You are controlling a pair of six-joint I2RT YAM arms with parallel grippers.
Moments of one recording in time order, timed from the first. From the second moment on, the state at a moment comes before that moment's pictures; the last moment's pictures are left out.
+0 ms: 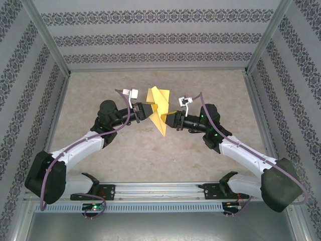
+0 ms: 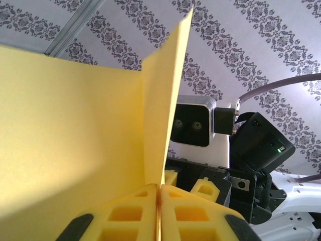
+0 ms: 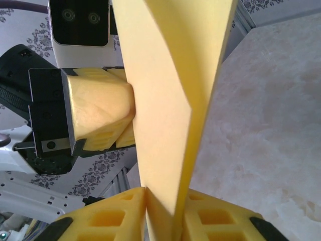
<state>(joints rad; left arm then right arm) -0.46 1.27 0.71 0.65 0.70 -0.85 0.55 1.16 0.64 0.42 -0.70 0.71</state>
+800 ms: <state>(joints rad) -0.43 0.83 0.68 0.07 0.25 -0.50 0.79 1.15 0.94 -0.33 -0.02 0.33</state>
